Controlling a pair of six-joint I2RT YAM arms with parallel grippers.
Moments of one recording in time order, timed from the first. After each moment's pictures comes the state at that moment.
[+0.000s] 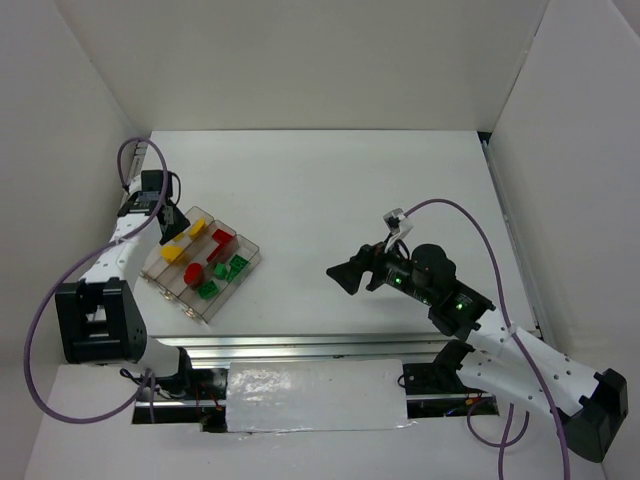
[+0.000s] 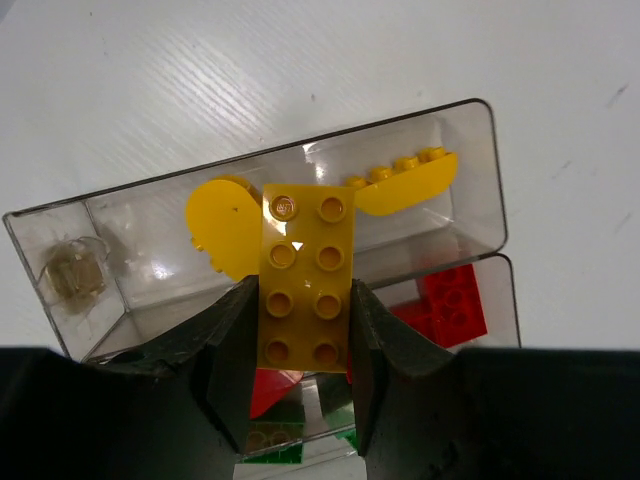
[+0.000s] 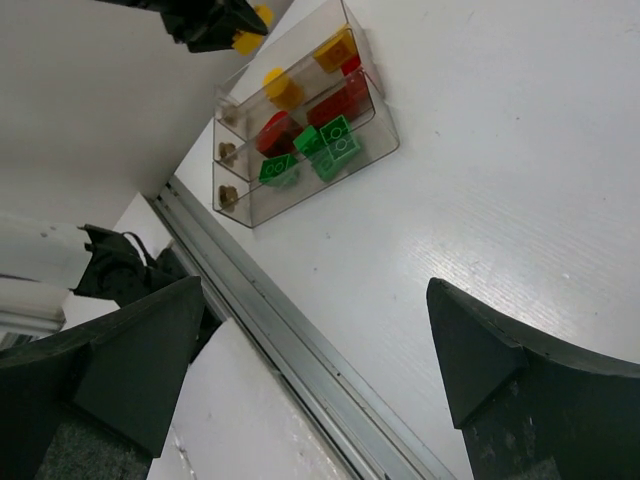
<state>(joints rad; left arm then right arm) 0.09 1.42 1.08 -0.59 -0.30 -0.61 0.75 0.73 0.56 0.01 -0.13 0.58</state>
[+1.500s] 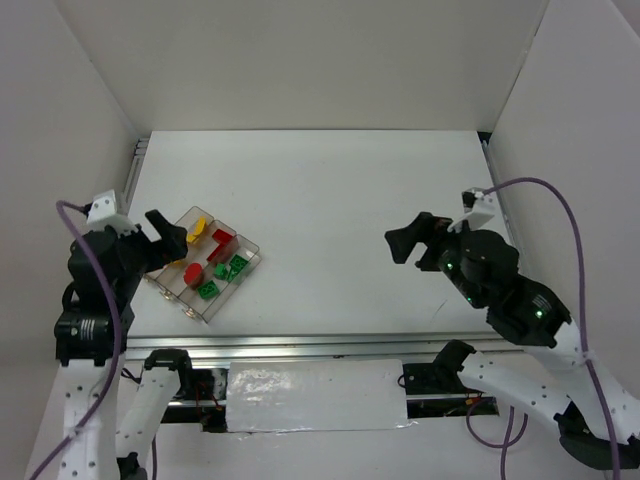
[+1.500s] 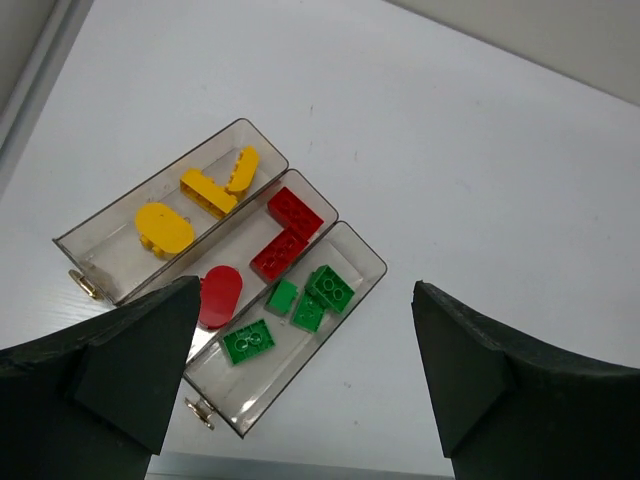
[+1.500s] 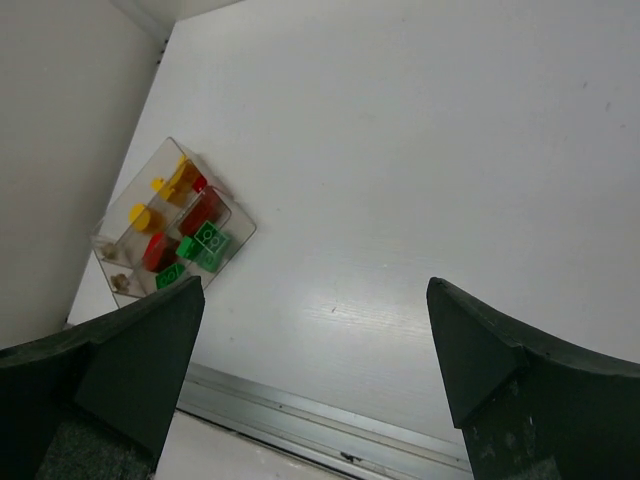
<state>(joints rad) 0.03 0.66 1.05 -0.75 -0.02 -0.35 0.76 0.69 1.05 -0.67 0.37 0.61</state>
